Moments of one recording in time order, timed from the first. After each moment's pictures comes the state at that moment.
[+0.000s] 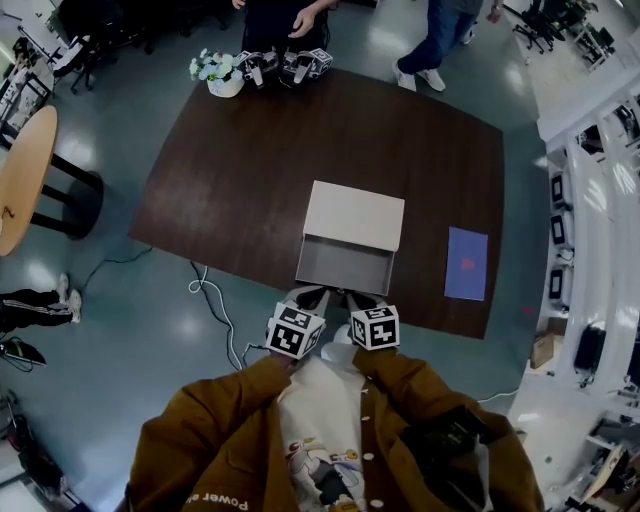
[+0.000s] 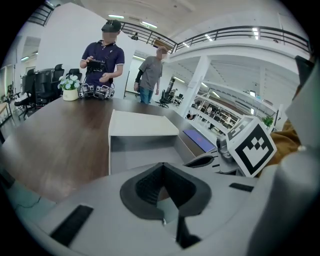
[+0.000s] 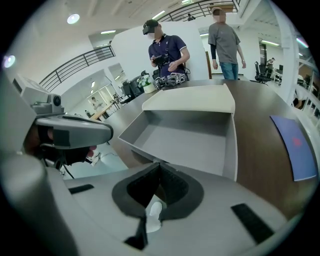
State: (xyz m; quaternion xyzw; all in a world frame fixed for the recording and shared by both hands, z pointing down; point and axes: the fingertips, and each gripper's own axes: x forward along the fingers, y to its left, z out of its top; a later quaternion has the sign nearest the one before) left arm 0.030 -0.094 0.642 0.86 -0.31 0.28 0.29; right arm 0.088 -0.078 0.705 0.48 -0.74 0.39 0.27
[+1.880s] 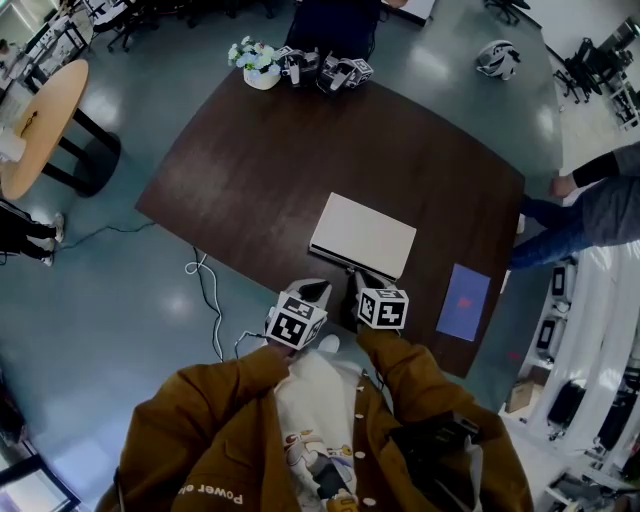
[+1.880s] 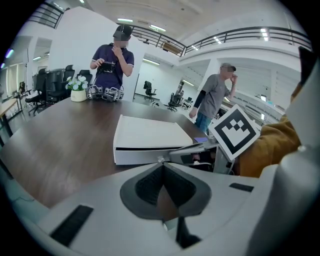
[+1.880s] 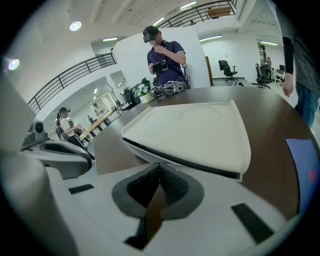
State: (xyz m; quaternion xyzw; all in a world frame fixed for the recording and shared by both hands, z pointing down) left arm 0.035 -0.144 0.644 0.84 -0.36 0.27 0.30; right arm 0.111 -0.183 0.702 0.48 -0.75 0.38 0.24
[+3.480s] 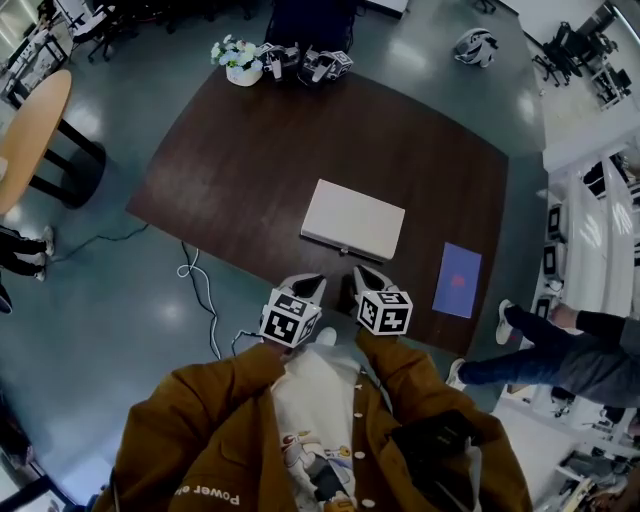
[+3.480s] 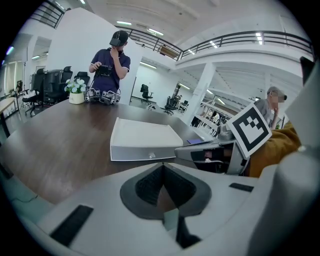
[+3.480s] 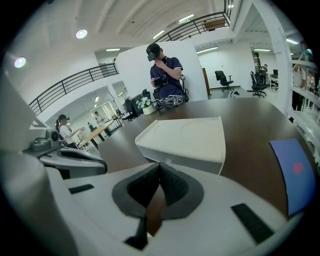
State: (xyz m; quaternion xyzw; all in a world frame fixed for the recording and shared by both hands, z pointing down) left arm 0.035 -0.117 0.626 0.86 -0.35 0.25 0.29; right arm 0.115 -0.146 0.653 0.51 -0.76 0.35 0.19
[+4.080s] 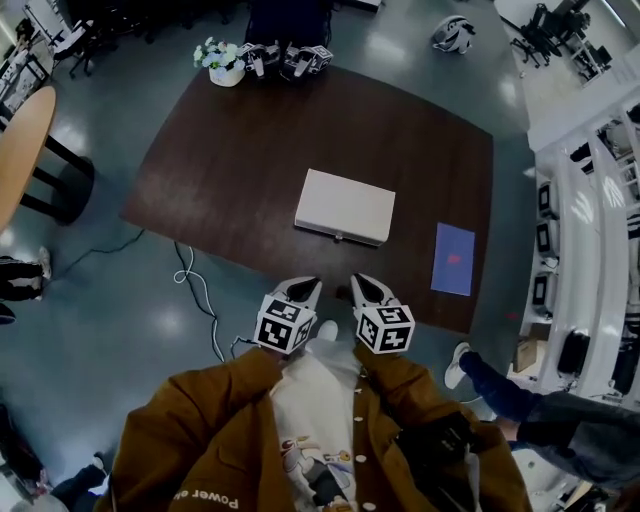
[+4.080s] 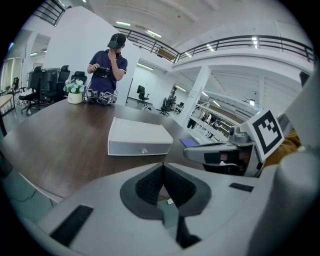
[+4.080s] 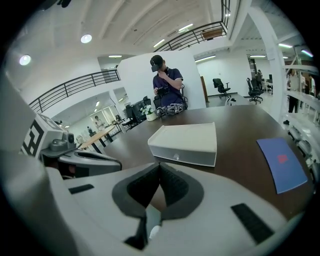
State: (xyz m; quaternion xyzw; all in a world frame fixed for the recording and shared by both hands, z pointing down) left arm 0.028 -0.077 0.609 0.87 -0.33 0.23 0.29; right arm 0.107 -0.084 0.612 0.53 -0.77 0.32 0.17
